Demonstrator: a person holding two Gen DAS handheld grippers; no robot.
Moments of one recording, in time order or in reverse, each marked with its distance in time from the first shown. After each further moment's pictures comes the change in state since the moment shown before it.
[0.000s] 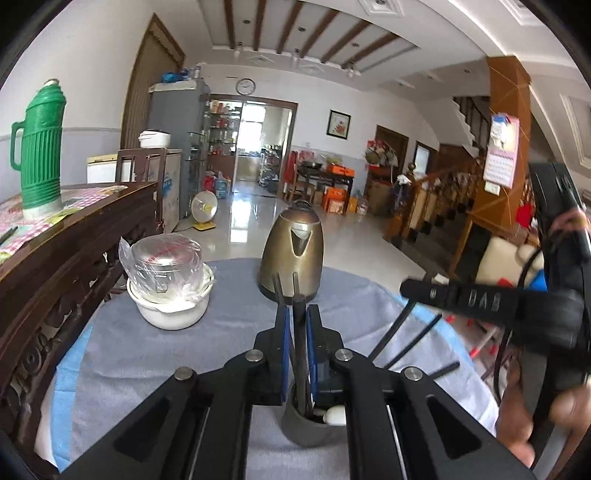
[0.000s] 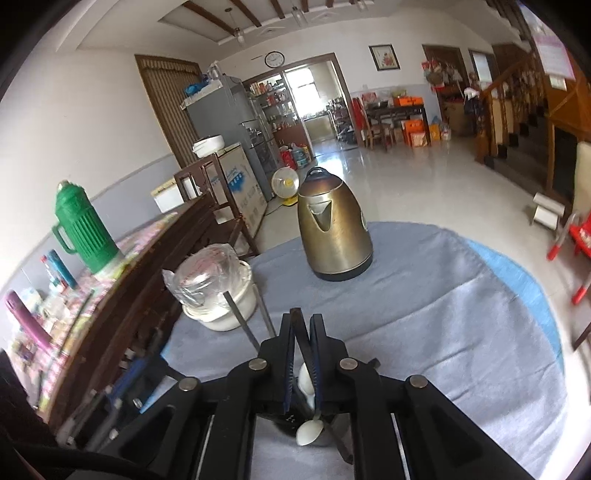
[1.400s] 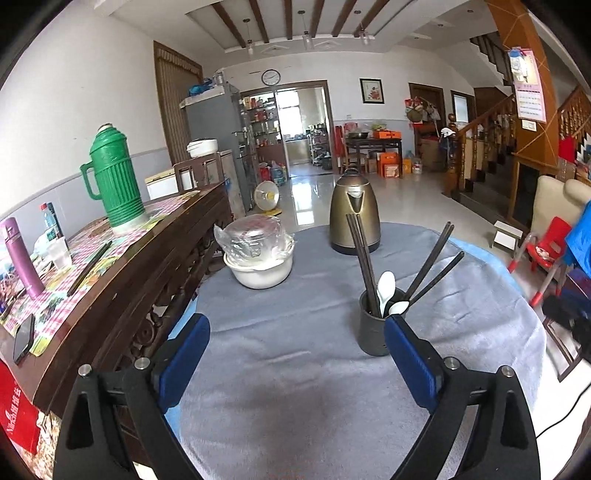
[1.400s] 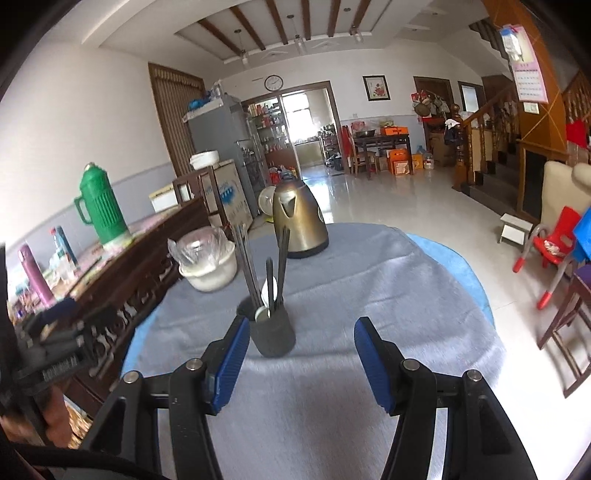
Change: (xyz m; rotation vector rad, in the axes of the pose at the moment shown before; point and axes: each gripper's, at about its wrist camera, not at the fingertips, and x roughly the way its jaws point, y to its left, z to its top) left arm -0.119 -0.016 -0.041 0.156 0.092 0.317; right arm -0.165 -0.037 -0.133 -0.086 -0.113 -0.098
